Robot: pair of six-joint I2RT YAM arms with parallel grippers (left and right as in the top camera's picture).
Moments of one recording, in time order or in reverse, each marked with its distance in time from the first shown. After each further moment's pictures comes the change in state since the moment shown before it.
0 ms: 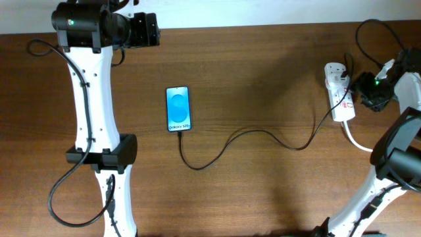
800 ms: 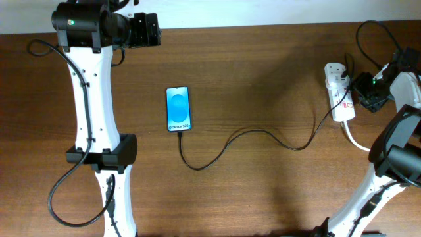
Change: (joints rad) left arm 0.000 0.000 0.000 0.000 0.000 0.003; right arm 0.011 0.032 0.006 0.023 0.043 0.086
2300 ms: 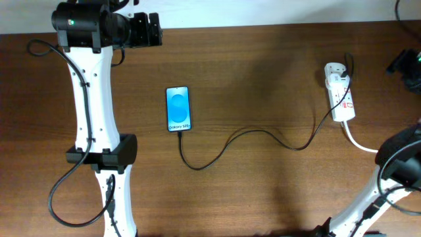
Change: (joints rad) left arm 0.000 0.000 0.000 0.000 0.000 0.000; right arm -0.072 -0.021 0.612 -0.608 0.072 -0.156
